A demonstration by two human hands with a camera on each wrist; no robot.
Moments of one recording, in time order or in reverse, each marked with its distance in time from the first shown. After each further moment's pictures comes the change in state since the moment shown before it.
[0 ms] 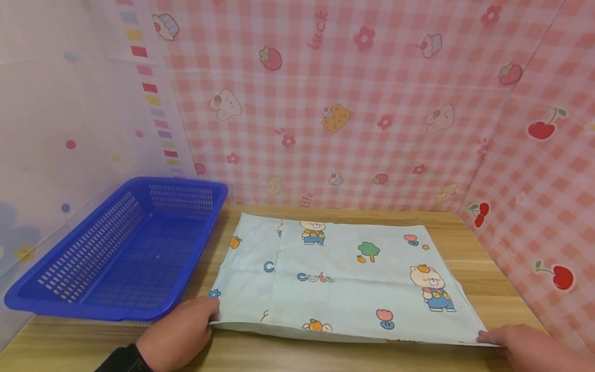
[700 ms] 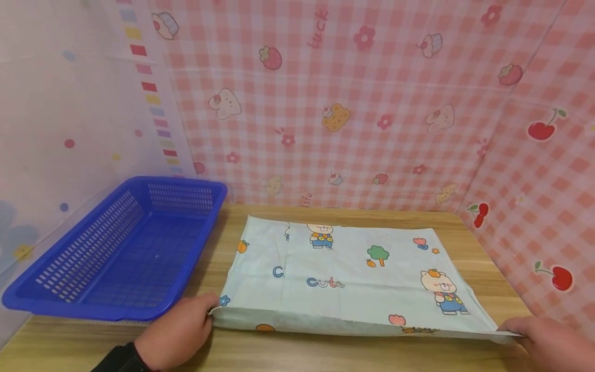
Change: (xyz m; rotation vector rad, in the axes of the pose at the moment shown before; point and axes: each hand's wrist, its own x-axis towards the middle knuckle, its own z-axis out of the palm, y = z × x) left_hand -0.002 0.001 -0.002 -0.085 0.105 0.014; right_hand 0.000 0.022 -0.023 -0.141 0.035 -0.032
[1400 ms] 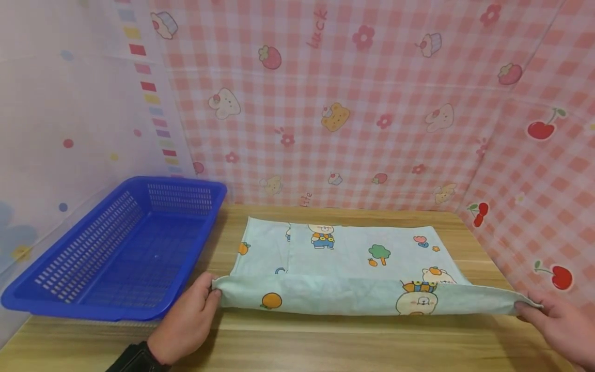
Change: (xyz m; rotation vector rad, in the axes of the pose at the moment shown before) left_hand 0.009 0.008 -0.002 -0.443 0.104 -0.085; right_hand 0.002 0.014 -0.014 0.481 0.288 -0.018
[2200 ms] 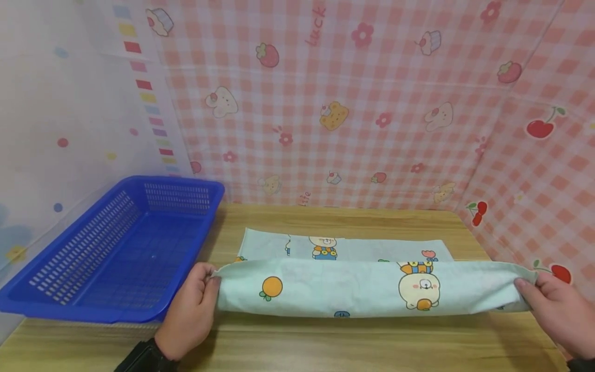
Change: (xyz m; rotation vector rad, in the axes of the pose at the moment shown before) left_hand 0.006 0.006 0.015 -0.118 0.310 0.178; right_hand 0.009 -0.012 0.004 0.007 0.351 -0.057
